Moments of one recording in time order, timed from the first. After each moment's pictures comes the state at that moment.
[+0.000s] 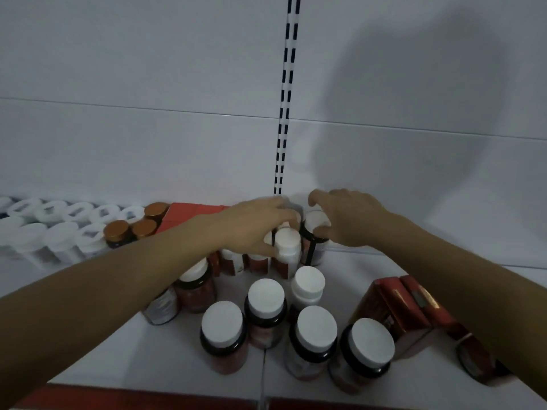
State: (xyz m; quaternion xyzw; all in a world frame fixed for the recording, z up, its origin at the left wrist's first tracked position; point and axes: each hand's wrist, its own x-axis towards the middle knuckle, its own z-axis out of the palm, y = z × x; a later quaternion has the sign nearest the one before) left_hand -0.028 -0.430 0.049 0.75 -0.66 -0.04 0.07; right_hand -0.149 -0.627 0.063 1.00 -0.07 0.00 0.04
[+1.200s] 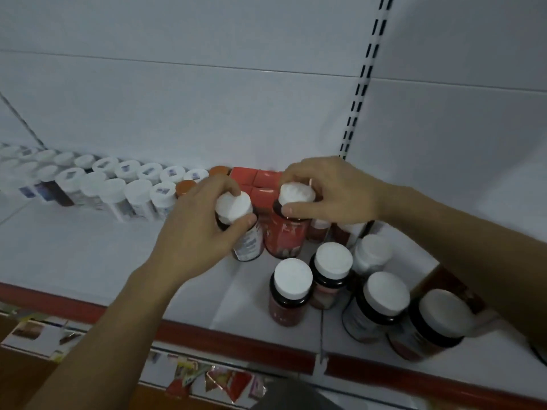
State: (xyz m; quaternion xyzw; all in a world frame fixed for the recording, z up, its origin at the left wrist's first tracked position) left_hand -0.071 -0.248 0.027 0.85 -0.36 0.14 0.35; right_hand -0.118 -0.504 0.080 0.96 0.18 0.05 -0.21
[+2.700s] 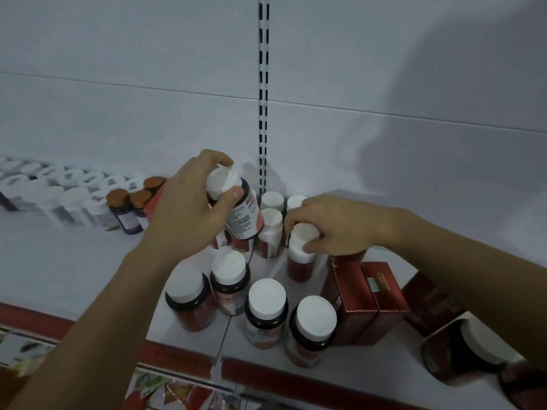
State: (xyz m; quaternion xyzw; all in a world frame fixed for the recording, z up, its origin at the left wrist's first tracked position) left_hand -0.133 -0.386 0.078 0.86 -0.30 0.15 0.39; right_hand -0.196 -0.645 0.074 0.97 0.21 -0.09 -0.08
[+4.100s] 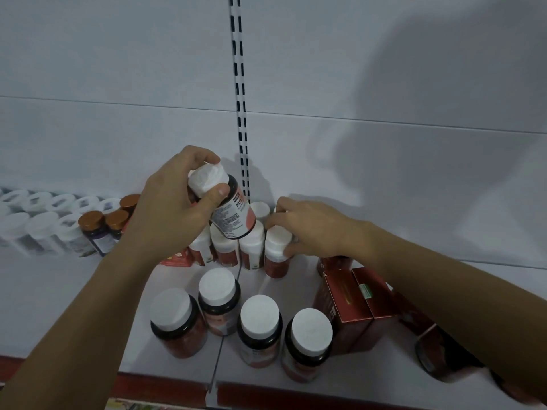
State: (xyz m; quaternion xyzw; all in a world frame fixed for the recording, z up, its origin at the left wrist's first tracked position) left_hand -0.106 -0.391 0.089 0.83 -0.35 0.12 0.42; right_hand -0.174 -0.638 0.052 0.99 0.14 -0.02 -0.01
